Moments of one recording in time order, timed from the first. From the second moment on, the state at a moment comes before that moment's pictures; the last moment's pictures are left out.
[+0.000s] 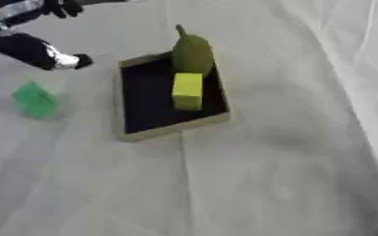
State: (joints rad) left arm -0.79 0.79 -0.25 -1.56 -0.50 0.15 -0.58; right arm -0.28 -0.41 -0.10 -1.98 -0.32 -0.37 0.01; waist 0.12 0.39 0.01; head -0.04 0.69
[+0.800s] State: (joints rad) left arm -0.69 0.85 -0.24 -1.51 -0.58 0.19 -0.57; right arm -0.27 -0.41 -0.10 -1.98 -0.31 -0.38 0.02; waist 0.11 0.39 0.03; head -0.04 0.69
